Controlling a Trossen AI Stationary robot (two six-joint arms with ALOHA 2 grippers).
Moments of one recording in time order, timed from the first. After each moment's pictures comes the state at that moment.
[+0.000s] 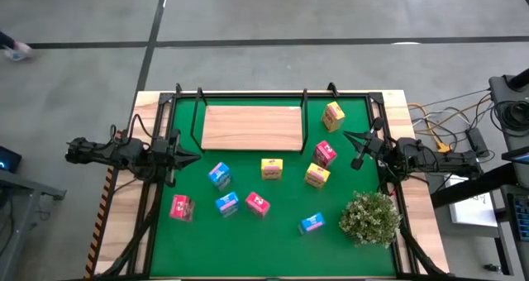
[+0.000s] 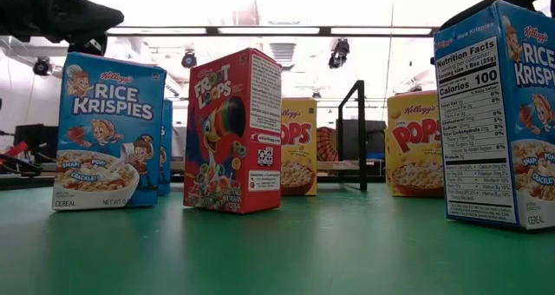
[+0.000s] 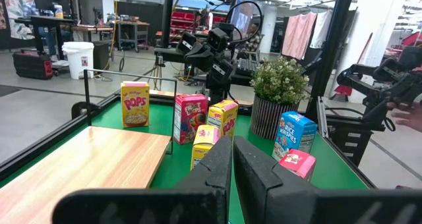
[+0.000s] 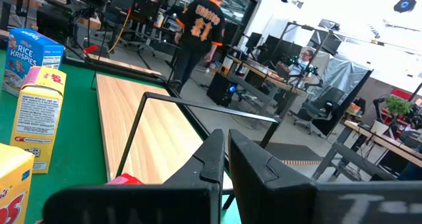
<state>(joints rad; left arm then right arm) -0.21 0.06 0.25 -0.17 -0.25 -0.12 -0.01 0.03 0.10 -0.05 0.47 -0.44</state>
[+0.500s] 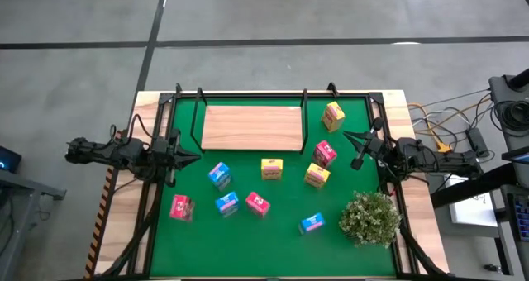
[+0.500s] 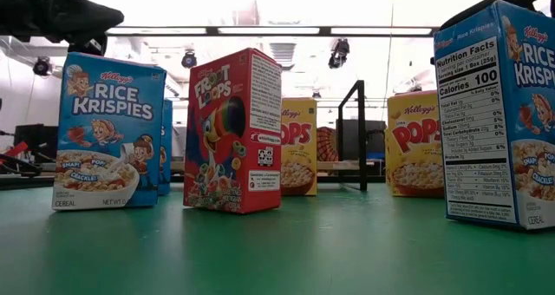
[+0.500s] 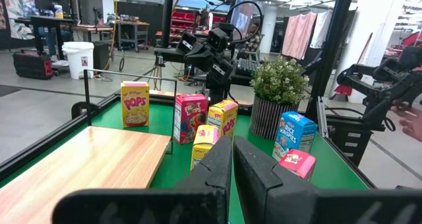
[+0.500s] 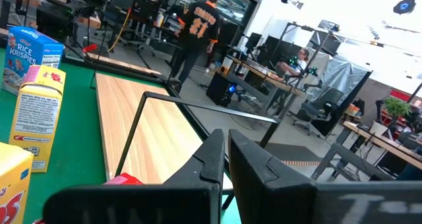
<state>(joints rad) -0.21 0.06 0.25 -0.17 -0.25 -0.12 -0.01 0.03 0.10 -0.05 0.47 -0.45</state>
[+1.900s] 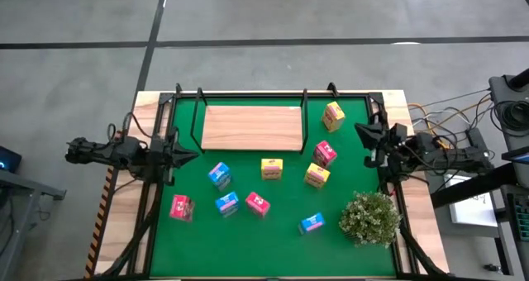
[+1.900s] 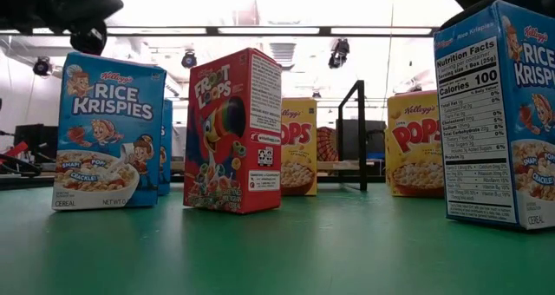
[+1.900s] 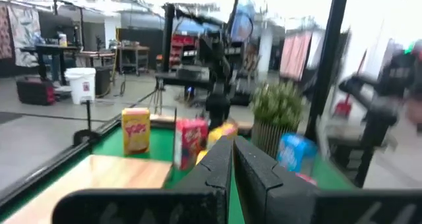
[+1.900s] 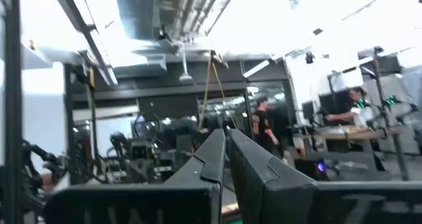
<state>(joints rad) -0.21 0.06 0.25 -0.06 -0.25 -0.08 -0.01 0.26 0.17 0.57 0.28 -0.01</state>
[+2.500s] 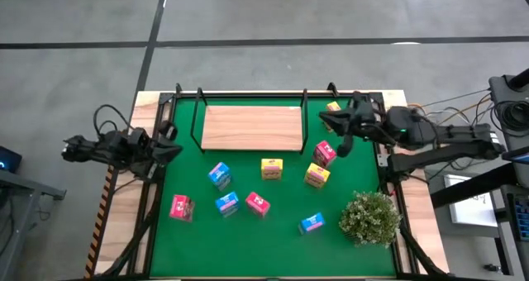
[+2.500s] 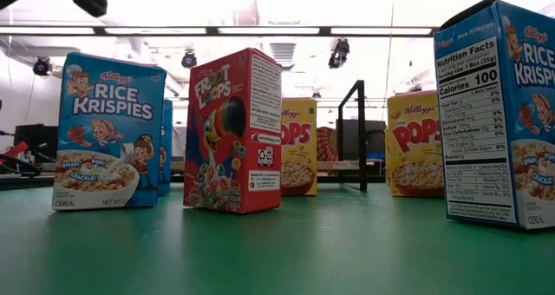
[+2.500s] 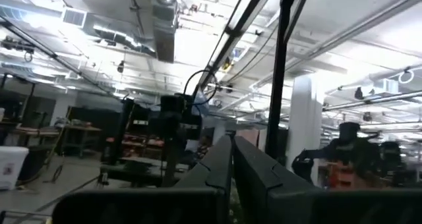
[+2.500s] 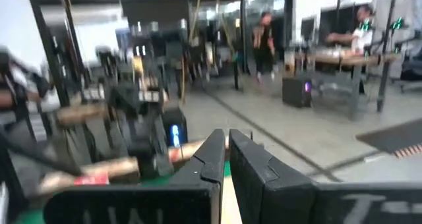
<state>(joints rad) -0.21 0.17 0.24 0.45 -0.11 -0.12 -0.01 0.86 0.89 0.04 0.28 0.04</state>
